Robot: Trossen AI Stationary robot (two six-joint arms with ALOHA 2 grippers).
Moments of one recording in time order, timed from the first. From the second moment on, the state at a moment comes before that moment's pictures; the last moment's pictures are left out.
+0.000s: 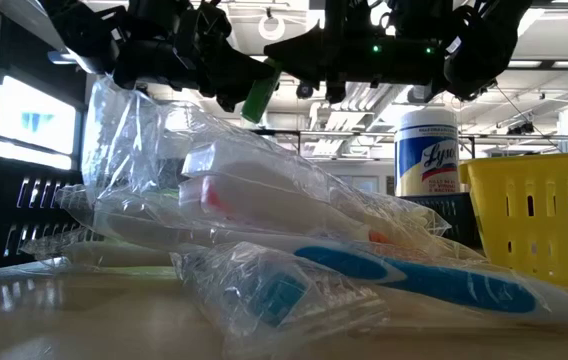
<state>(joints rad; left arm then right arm) 0.25 1.38 0.64 0.66 0.35 0.02 -0.05 1.72 0.74 1.14 0.05 -0.01</state>
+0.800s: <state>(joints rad) 0.26 1.38 0.68 0.61 0.30 0.10 -0.04 1.66 0.74 0.99 0.10 -0.02</state>
